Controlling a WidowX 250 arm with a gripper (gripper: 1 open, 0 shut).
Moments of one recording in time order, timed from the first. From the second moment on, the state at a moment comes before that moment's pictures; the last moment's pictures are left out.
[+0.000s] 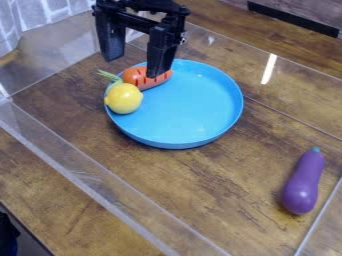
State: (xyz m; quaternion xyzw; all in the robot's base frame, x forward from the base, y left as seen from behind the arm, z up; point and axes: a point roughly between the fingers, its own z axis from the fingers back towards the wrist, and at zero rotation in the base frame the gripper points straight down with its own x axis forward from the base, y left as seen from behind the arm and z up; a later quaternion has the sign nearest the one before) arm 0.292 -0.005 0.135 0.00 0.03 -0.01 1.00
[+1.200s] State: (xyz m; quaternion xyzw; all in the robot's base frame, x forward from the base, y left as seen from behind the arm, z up) arm 0.303 0.009 0.081 0.01 0.05 -0.03 1.00
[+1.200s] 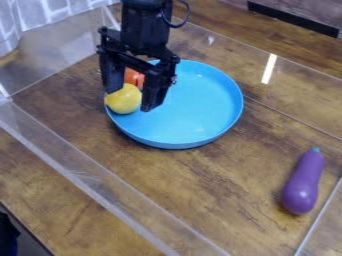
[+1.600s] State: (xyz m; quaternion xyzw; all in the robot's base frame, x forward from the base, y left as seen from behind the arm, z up) arm 0.305 0.012 0.075 0.02 0.06 -0.04 1.00
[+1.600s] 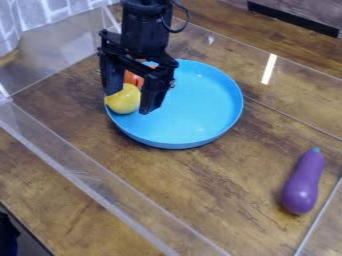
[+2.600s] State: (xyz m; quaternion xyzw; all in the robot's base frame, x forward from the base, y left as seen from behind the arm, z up) arm 0.308 0.023 0.054 0.04 0.07 -0.05 1.00
